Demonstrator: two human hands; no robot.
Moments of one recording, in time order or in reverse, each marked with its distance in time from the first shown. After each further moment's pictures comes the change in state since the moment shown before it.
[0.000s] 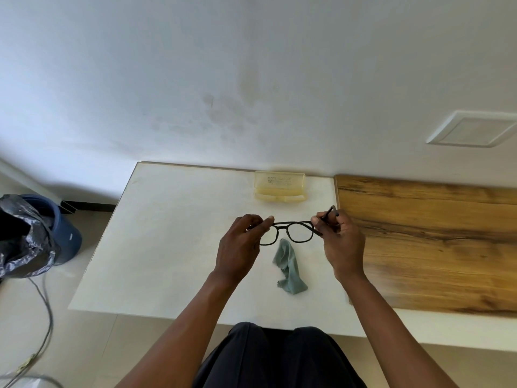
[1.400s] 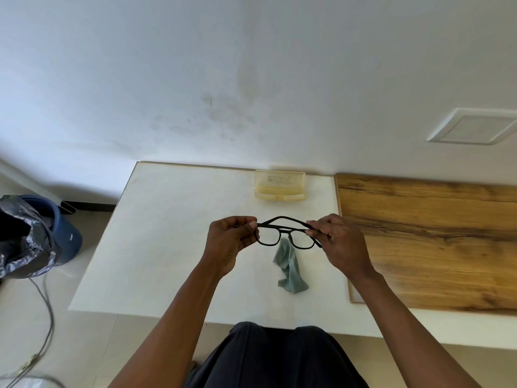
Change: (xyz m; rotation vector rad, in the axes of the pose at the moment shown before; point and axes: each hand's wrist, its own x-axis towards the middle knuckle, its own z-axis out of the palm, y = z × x) left_hand 0.016 -0.010 -0.016 -1.125 -0.048 -1.047; right_hand 0.007 0.004 -0.019 -0.494 -0.267 -0.523
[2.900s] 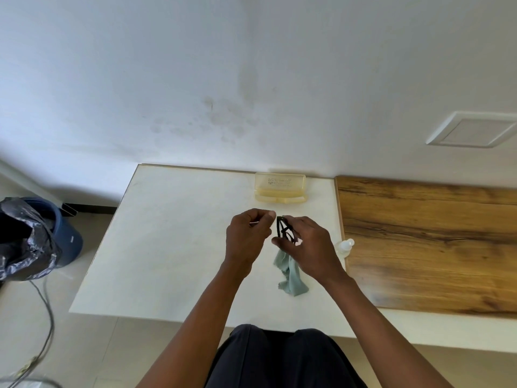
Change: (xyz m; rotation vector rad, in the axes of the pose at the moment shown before) left_hand -0.016 0.008 0.040 0.384 0.072 0.206; right_hand 0.007 -0.048 0.025 0.202 -0.159 0.195
